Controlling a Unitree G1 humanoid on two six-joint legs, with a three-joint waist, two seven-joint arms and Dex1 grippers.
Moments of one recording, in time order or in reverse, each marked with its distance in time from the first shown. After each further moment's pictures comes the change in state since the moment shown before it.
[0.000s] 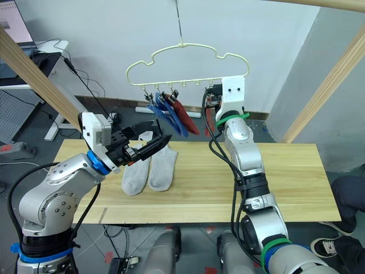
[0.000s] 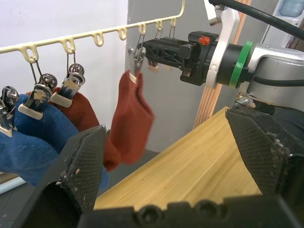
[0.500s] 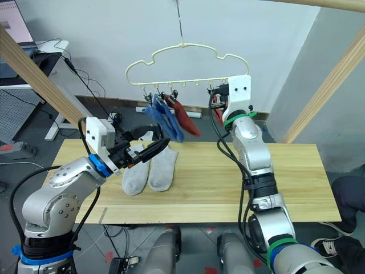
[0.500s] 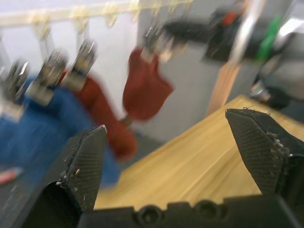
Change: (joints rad) left arm 0.063 0.030 -0.049 0.085 0.133 -0.032 0.022; right arm 0.016 -0.129 -0.002 -0.089 0.058 0.133 0.140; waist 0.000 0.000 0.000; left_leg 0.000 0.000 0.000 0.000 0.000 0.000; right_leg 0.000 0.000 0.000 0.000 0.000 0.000
